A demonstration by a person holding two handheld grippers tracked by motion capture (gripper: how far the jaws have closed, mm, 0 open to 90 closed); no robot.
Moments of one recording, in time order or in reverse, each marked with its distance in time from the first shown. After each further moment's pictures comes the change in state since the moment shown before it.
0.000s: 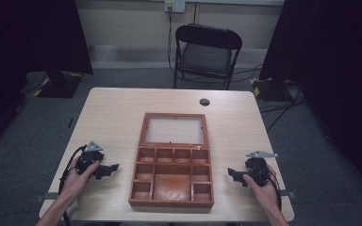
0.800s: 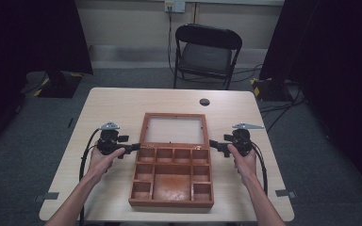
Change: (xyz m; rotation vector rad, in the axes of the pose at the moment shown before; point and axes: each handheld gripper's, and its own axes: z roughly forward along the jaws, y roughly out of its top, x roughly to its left) left arm -0.016 0.073 0.029 -0.152 -0.257 -0.047; right arm 0.010 0.088 0.040 -0.162 0.246 0.037
